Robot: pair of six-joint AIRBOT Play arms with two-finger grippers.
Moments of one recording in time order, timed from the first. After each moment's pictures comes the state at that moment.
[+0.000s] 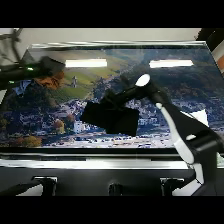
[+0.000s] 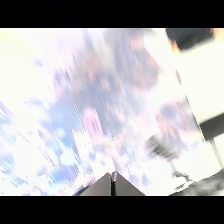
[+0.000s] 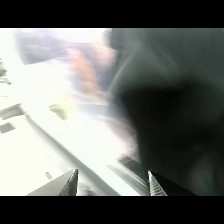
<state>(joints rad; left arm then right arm) 0.07 -1.28 1.46 0.57 -1.01 -1.23 0.37 -1.81 1.61 -0.54 1.19 1.66</state>
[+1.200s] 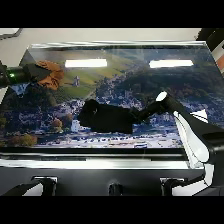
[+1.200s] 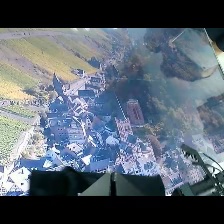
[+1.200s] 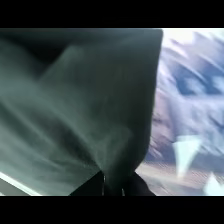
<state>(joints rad) 0.14 -1.17 1.40 0.73 -1.11 -1.24 0.11 -1.71 1.24 -0.81 1.20 1.62</state>
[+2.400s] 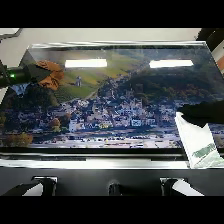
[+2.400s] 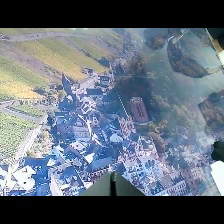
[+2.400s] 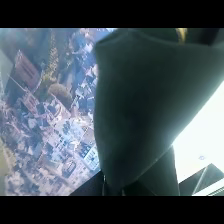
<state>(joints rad) 0.14 -1.17 1.40 0.73 -1.11 -1.21 -0.86 -1.29 1.61 -1.01 1.71 1.76</state>
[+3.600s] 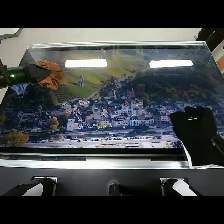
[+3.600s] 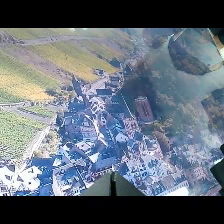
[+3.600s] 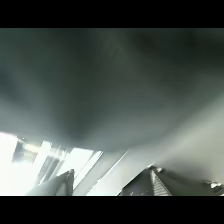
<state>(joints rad) 0.14 -1.17 1.40 0.73 -1.11 -1.19 -0.88 -1.19 1.01 -1.52 1.71 1.80</state>
